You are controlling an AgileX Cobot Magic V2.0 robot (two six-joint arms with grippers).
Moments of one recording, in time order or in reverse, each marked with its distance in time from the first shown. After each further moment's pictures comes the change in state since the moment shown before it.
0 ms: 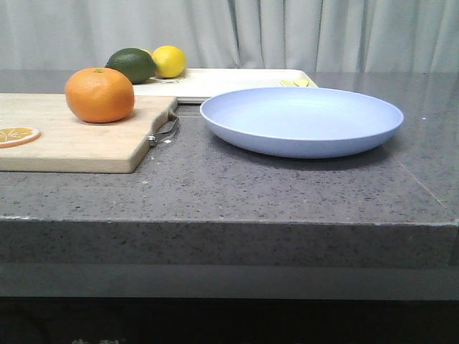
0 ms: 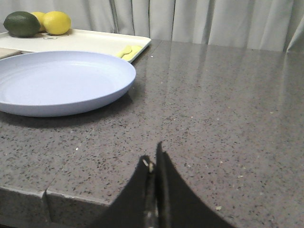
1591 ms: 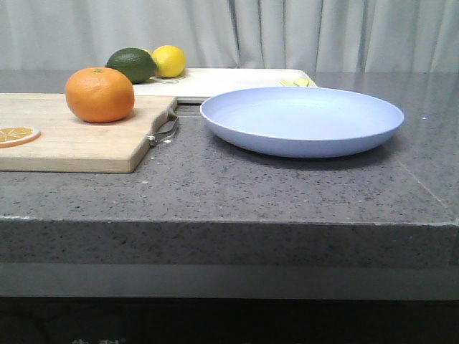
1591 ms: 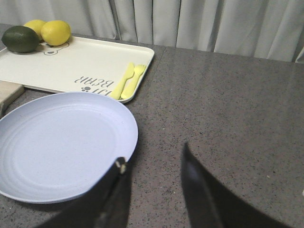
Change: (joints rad) left arm 0.000 0.617 -0.467 -0.132 -0.055 0.000; right arm 0.000 0.607 -0.643 0.008 0.215 0.000
